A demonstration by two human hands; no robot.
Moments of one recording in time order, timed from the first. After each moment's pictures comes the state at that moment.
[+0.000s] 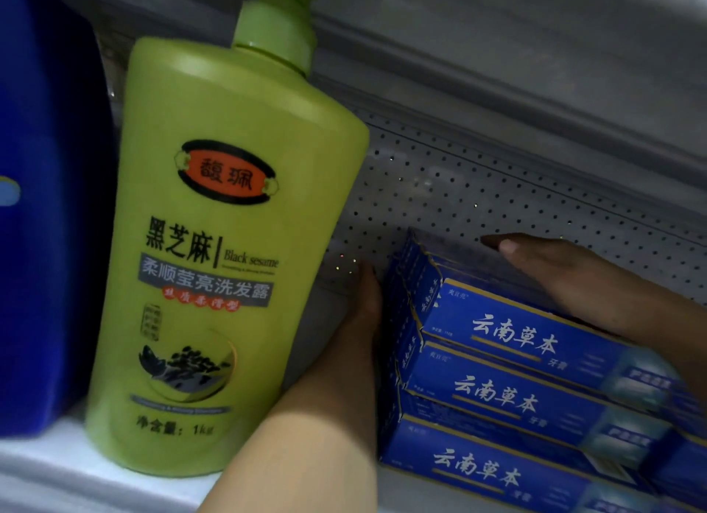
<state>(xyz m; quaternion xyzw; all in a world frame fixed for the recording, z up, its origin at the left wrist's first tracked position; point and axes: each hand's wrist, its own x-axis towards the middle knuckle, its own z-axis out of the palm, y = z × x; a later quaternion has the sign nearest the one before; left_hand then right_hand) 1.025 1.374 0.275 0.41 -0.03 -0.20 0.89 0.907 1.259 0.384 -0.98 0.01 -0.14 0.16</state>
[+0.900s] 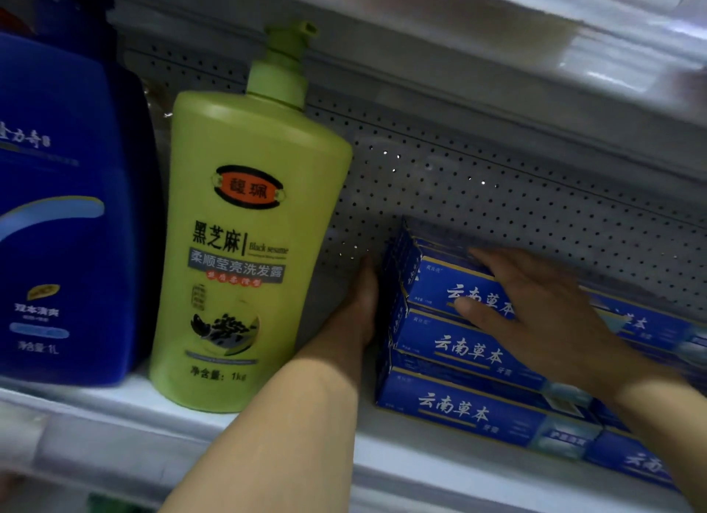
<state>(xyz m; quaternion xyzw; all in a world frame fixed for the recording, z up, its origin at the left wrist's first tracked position) 0.987 1.393 0.272 0.48 -0.05 -0.23 0.84 0.863 1.260 0.334 -0.97 -0.01 -0.24 -0.08</state>
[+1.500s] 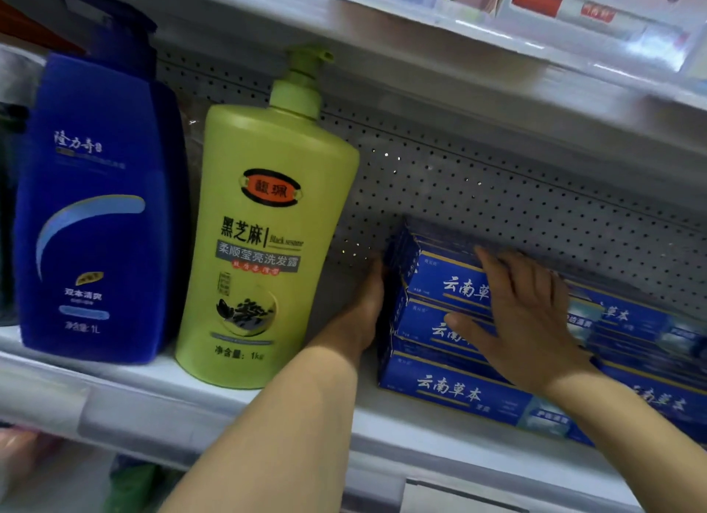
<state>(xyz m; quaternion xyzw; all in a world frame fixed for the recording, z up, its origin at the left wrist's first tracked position) 0.976 1.397 0.262 0.52 -0.07 -0.26 0.81 0.861 1.262 0.300 -0.94 0.01 -0.32 -0.12</state>
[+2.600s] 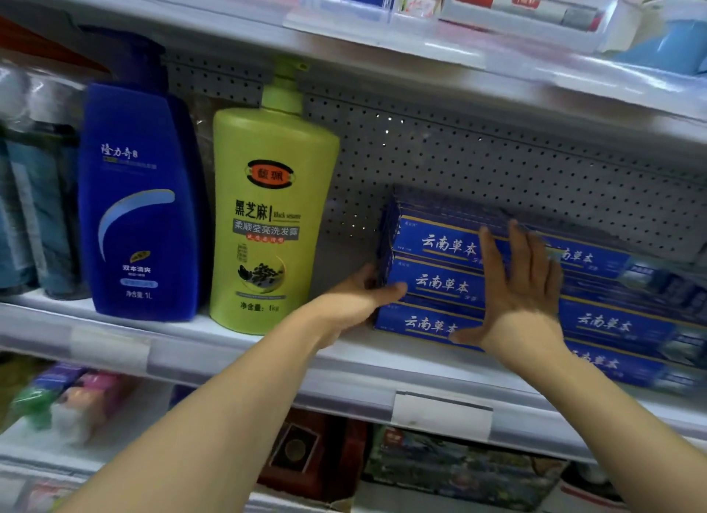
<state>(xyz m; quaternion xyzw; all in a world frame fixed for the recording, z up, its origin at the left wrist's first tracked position) 0.899 1.457 0.253 0.67 -0.21 -0.20 0.68 0.805 1.285 0.295 -0.96 0.15 -0.22 -0.10</state>
